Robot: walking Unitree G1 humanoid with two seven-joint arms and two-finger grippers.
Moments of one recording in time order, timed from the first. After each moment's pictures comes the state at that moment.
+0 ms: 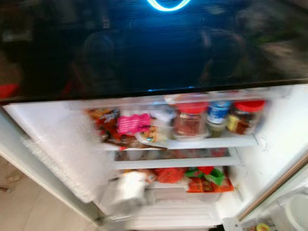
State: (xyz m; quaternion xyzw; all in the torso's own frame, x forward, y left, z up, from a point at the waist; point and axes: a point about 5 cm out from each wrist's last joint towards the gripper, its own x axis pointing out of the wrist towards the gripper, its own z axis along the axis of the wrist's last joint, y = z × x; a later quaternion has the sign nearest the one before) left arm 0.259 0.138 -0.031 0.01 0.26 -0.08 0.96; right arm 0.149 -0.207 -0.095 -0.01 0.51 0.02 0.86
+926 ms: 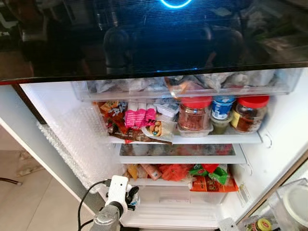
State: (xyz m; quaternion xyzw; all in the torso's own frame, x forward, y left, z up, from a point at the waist) left arm 0.257 0.142 -0.031 0.01 0.25 -0.09 0.96; right arm 0.151 -0.212 -0.093 -0.11 0.52 0.10 0.84
